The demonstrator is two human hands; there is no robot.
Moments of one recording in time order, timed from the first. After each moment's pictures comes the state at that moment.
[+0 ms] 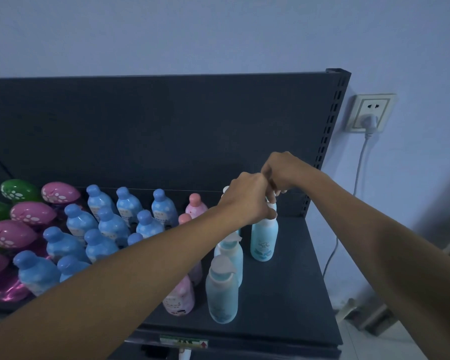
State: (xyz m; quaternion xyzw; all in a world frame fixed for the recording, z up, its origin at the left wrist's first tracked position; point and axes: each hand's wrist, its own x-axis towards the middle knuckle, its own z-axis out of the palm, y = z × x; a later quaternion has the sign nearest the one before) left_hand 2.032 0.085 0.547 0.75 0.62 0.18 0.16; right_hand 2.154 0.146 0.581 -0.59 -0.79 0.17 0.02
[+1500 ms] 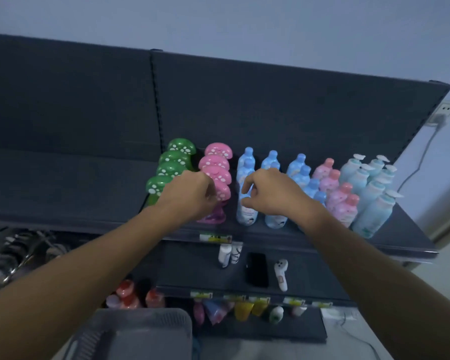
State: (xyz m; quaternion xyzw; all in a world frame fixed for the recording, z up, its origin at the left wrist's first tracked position) left_hand 1.504 -0.170 0.555 0.74 0.65 0.15 0.07; right_hand 1.700 -0.144 0.572 -0.57 -0.81 0.08 0.08
